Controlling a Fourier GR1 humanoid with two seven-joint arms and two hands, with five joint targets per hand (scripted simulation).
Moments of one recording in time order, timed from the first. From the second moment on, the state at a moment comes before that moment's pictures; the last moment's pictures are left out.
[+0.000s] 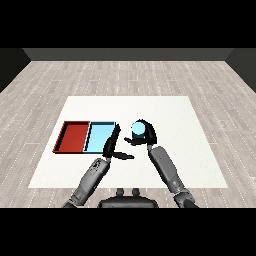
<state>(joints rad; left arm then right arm) -0.29 0.00 -0.40 -1.29 0.16 0.26 -0.32 -0.48 0.00 0.24 -1.26 -0.12 -0.25 -0.23</state>
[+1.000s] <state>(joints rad) -0.44 0.00 -0.54 -1.07 0.37 0.36 -0.41 -0.50 0.00 0.35 -1.23 -0.20 -0.28 -0.29</state>
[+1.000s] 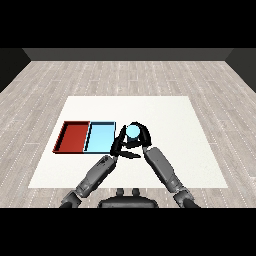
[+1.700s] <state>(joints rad) -0.55 0.00 -0.59 -0.97 0.46 0.42 -0.42 -0.50 0.00 0.39 -1.26 -0.23 -0.30 -0.27</state>
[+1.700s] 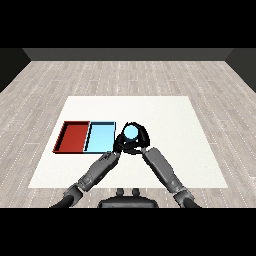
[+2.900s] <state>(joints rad) -0.59 0.03 -0.68 -0.94 0.55 0.60 -0.41 -0.51 -0.02 0.47 -1.26 -0.25 -0.34 -0.29</state>
